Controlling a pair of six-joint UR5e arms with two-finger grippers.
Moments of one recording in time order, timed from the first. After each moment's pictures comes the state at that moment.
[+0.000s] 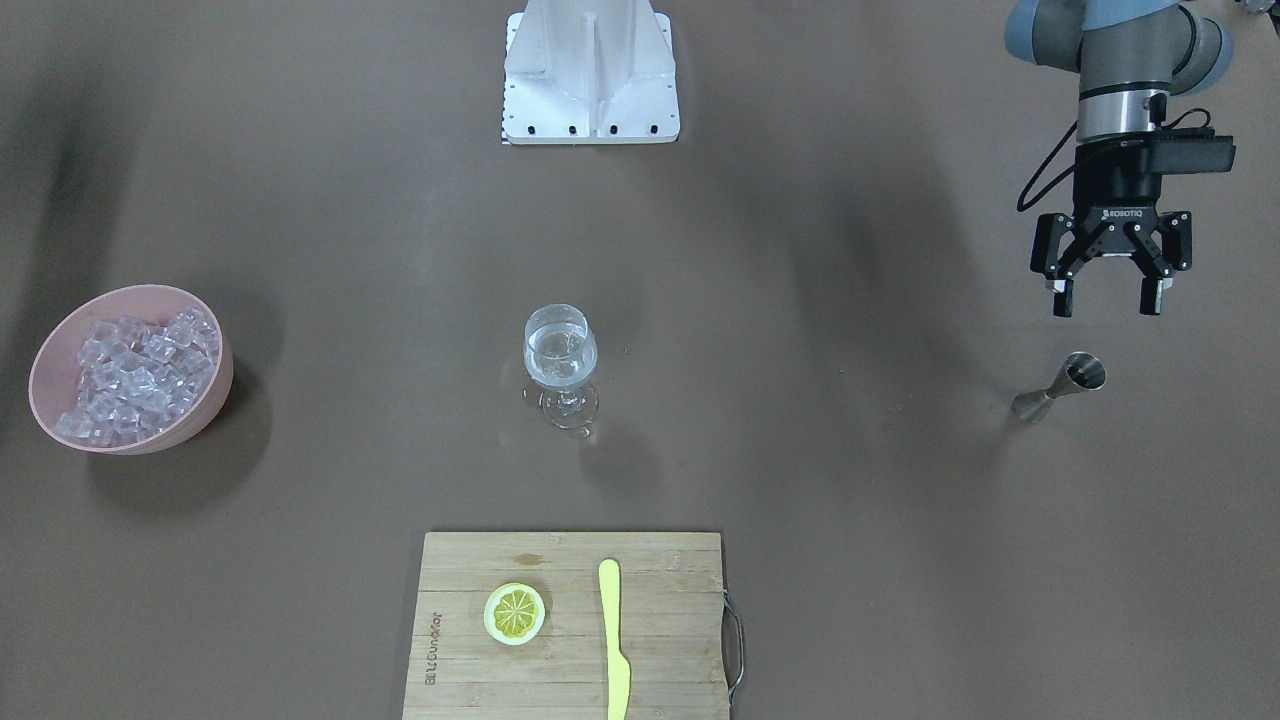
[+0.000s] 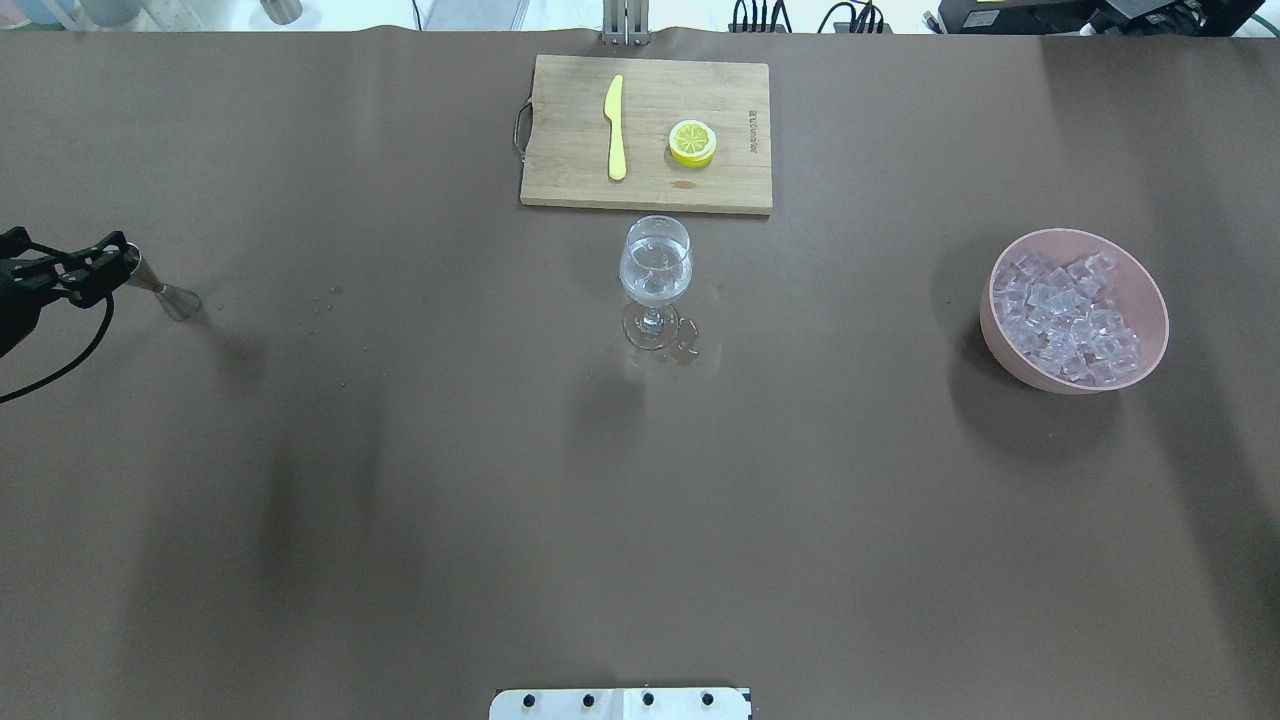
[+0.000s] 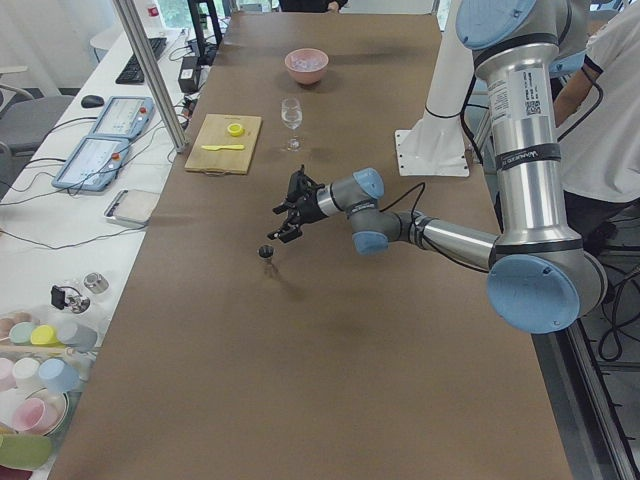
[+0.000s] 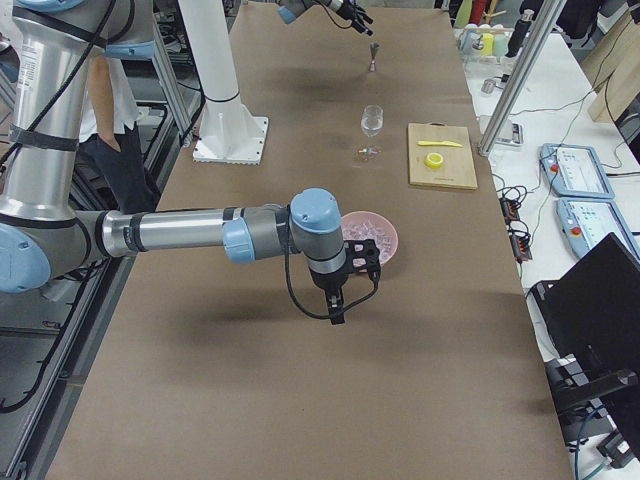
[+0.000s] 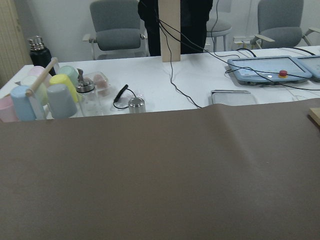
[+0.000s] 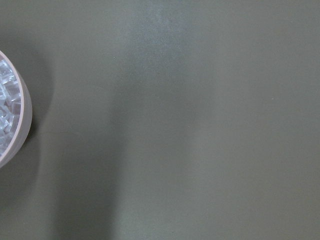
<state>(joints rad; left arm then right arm) -0.67 -1.35 -1.88 -2.59 -1.07 -1.03 1.54 -1.81 1.91 -1.43 2.25 0.05</state>
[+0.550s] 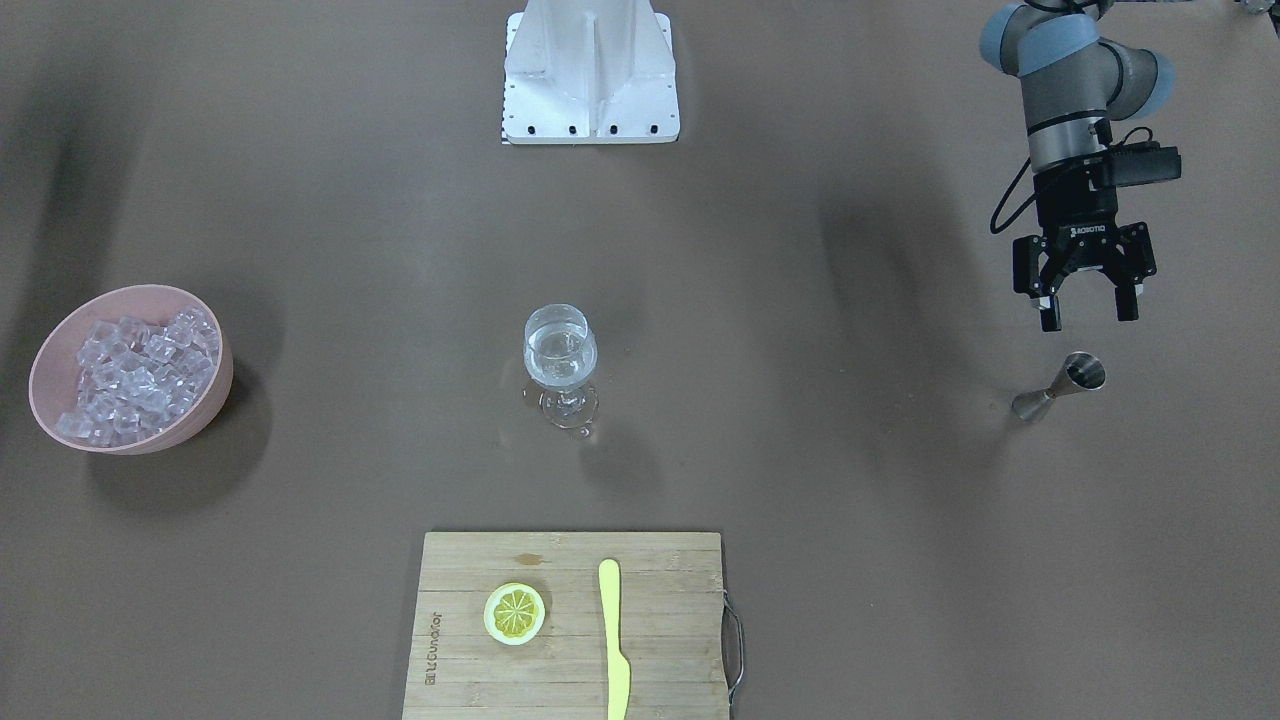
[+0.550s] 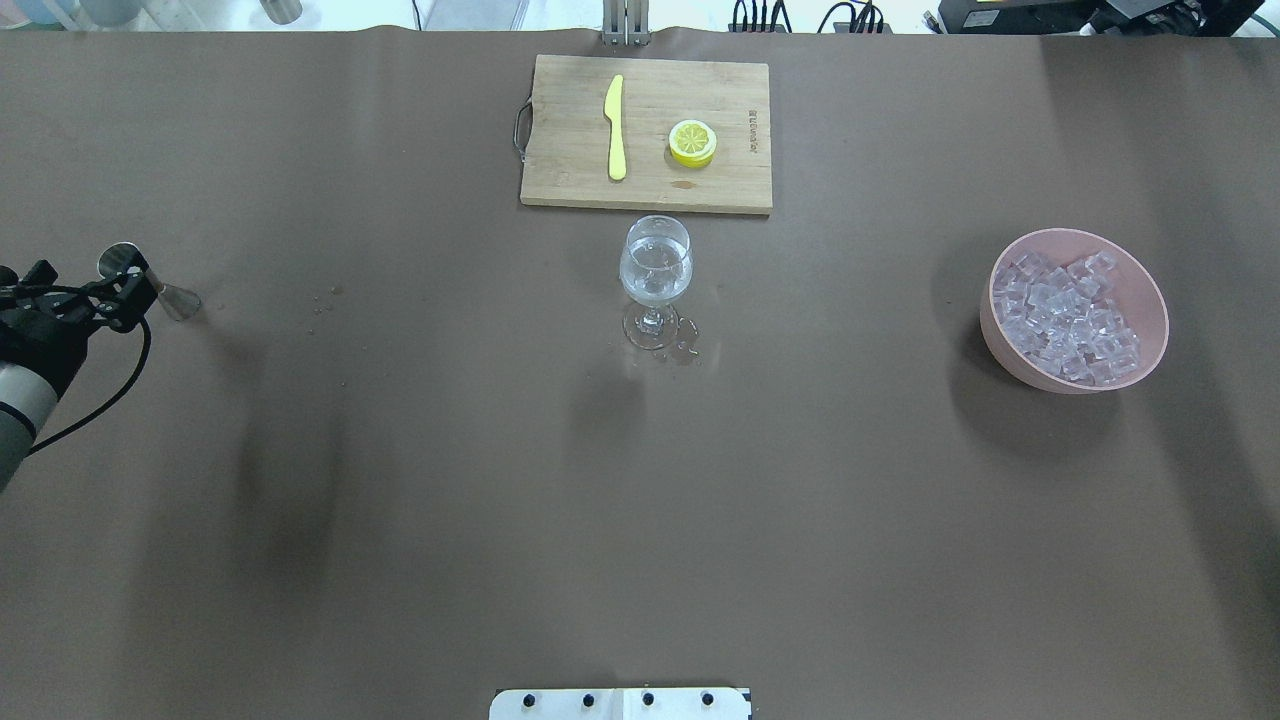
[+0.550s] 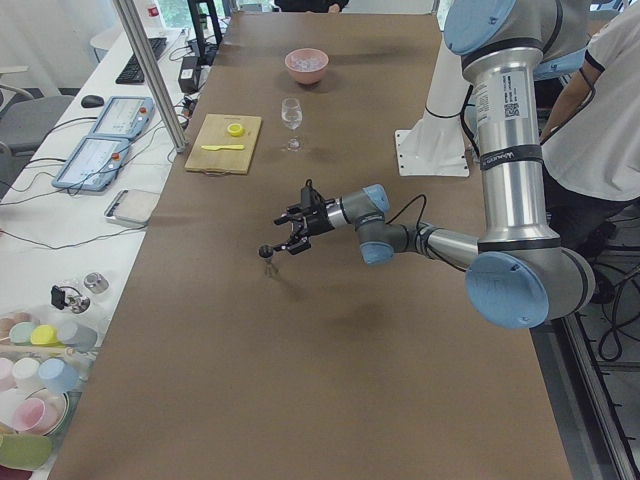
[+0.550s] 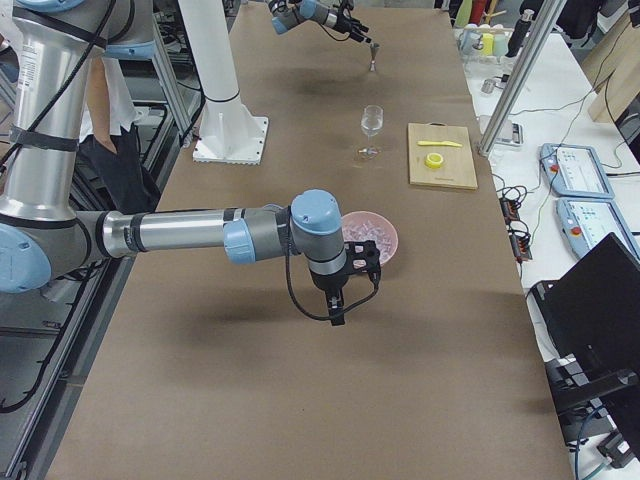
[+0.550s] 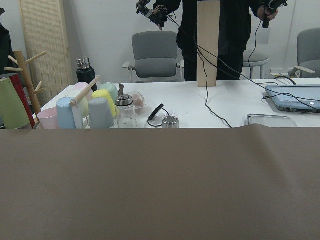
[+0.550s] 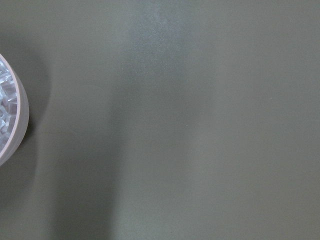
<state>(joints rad) -0.52 -1.40 -1.77 -2.59 -0.79 -1.26 1.54 -1.81 1.91 -1.43 2.24 0.05</state>
